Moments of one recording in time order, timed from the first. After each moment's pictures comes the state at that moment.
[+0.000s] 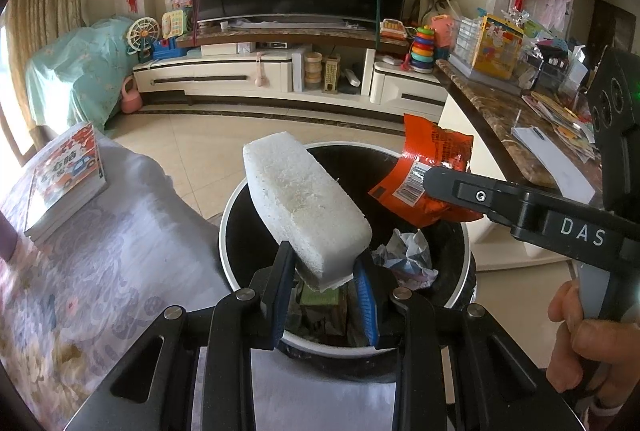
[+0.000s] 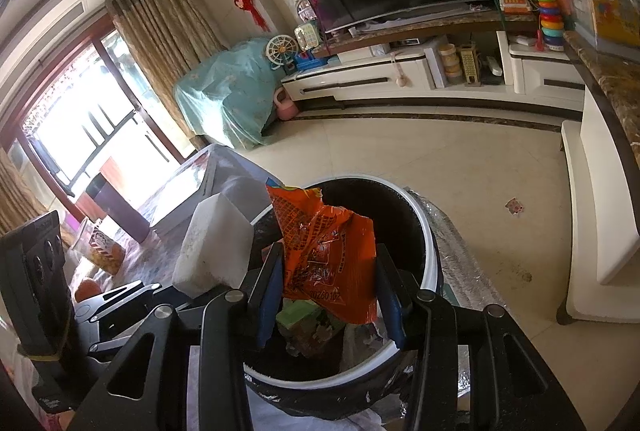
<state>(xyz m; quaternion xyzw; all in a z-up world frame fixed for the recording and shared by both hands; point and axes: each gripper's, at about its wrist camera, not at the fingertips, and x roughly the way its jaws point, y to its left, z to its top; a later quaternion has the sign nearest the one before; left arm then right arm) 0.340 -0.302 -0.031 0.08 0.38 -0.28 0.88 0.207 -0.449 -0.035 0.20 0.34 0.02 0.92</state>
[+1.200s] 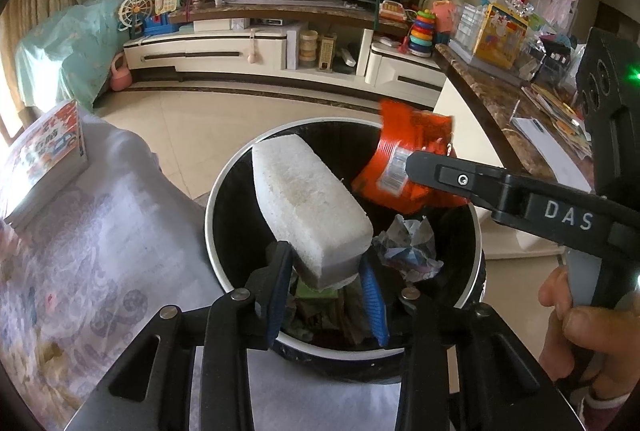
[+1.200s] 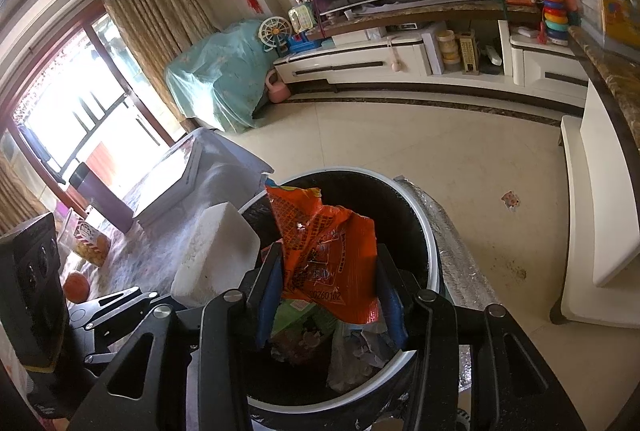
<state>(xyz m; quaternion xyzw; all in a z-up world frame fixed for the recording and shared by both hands) 0.367 -0.312 -0.038 0.07 0.42 -0.28 0.86 0.232 -0.451 -0.047 0.19 0.37 0.01 0.91</state>
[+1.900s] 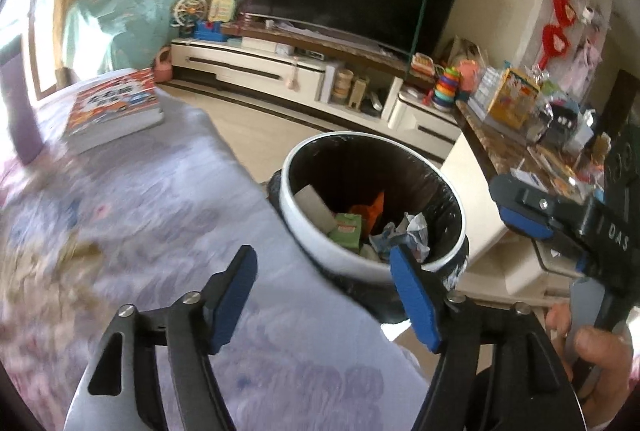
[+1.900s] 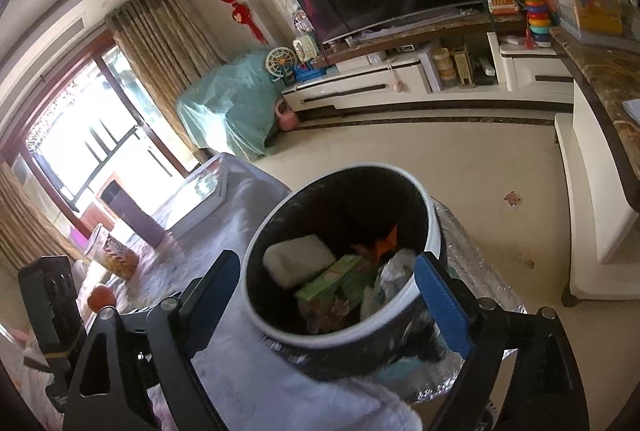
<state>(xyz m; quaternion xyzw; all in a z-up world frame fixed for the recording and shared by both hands) 0.272 -0.234 -0.040 -0.04 0.37 -0.24 0.90 0.160 -0.434 -0.029 0.22 0.31 0.01 0.92</state>
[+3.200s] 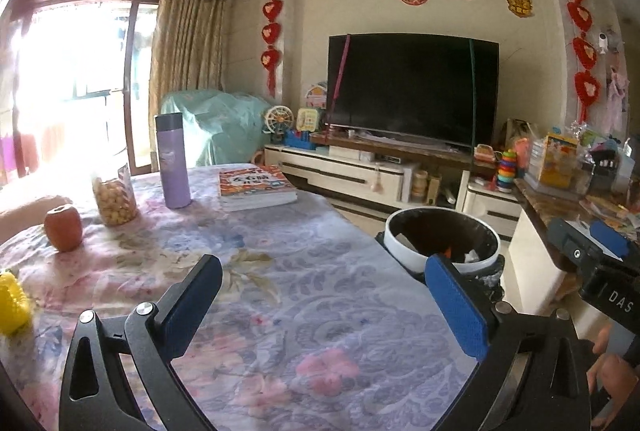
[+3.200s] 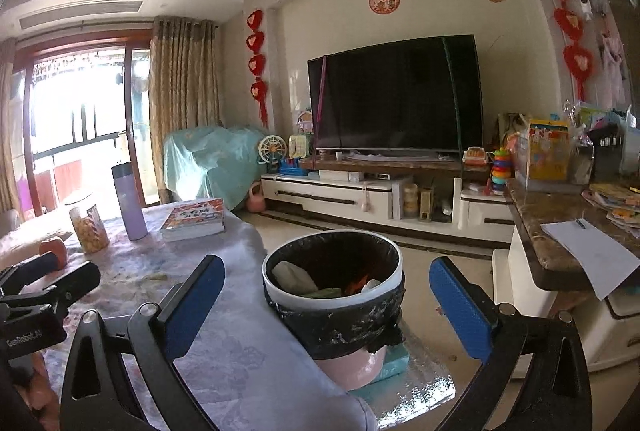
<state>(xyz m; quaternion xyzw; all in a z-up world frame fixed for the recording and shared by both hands) 0.055 -0.166 -0.033 -0.01 0.17 -0.08 0.98 0.033 -0.330 -0.004 0.02 0.12 -0.08 0.99</state>
